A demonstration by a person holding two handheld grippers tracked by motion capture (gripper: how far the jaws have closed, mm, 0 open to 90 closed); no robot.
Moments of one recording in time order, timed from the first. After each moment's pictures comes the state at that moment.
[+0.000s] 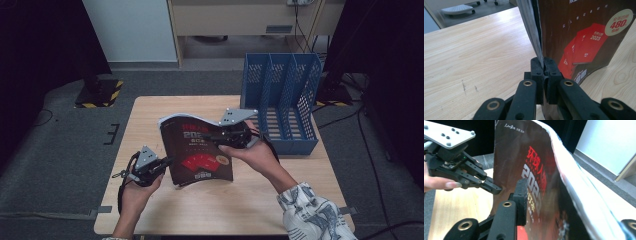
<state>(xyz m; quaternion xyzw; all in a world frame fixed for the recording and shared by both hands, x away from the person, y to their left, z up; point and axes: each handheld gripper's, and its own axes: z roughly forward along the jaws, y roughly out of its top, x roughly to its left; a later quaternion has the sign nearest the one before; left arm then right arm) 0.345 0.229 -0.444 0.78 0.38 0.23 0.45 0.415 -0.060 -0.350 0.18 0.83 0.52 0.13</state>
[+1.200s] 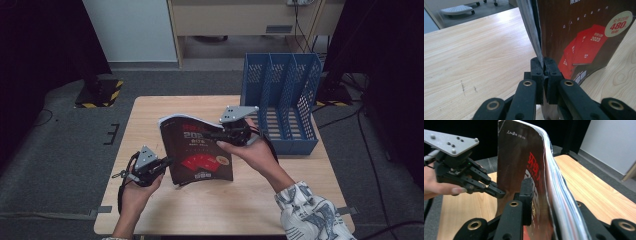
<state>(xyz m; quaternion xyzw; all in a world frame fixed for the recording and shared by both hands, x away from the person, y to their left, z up) 0.345 0.230 -0.445 0.77 0.39 0.22 0.45 0.418 -0.060 -0.347 0.18 0.82 0.53 0.11</state>
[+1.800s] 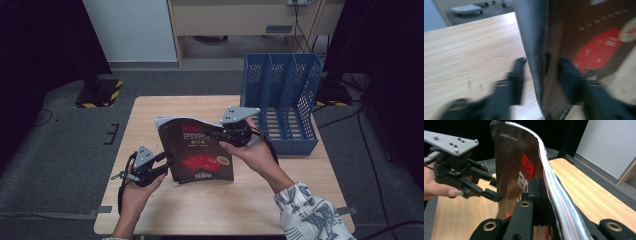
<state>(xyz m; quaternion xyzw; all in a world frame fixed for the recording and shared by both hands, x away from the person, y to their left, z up) 0.349 0.235 -0.451 0.75 0.43 0.24 0.45 0.415 -0.060 -0.345 0.18 0.82 0.53 0.13</state>
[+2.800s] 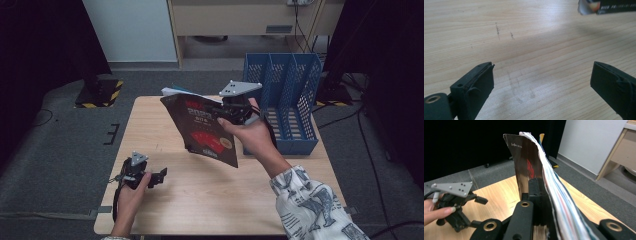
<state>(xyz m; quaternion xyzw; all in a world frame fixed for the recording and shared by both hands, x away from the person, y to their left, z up) 0.364 0.268 -0.506 0.75 0.52 0.20 0.36 0.440 -0.056 -0.291 0.24 0.80 0.53 0.17</state>
